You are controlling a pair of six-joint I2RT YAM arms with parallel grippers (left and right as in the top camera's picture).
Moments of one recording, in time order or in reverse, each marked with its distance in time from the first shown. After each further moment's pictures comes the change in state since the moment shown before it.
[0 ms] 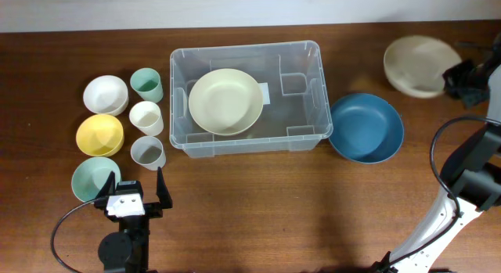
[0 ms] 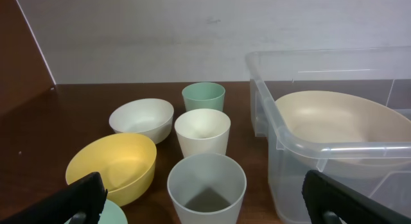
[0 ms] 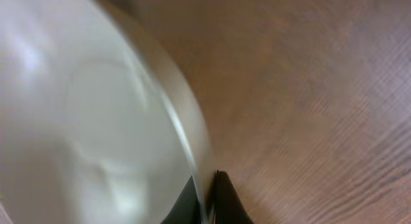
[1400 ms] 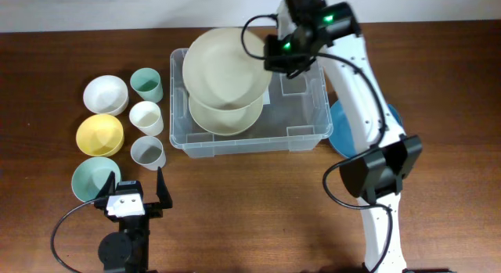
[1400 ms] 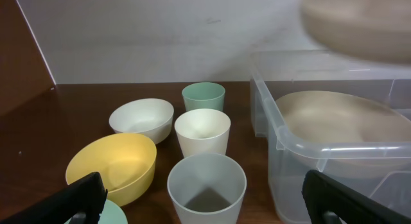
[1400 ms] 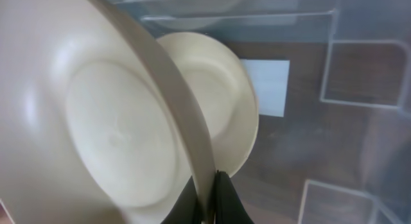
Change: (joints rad) left arm 0.000 0.000 0.000 0.000 0.000 0.000; right arm 0.881 0.000 0.307 -0.229 -0.095 -0.257
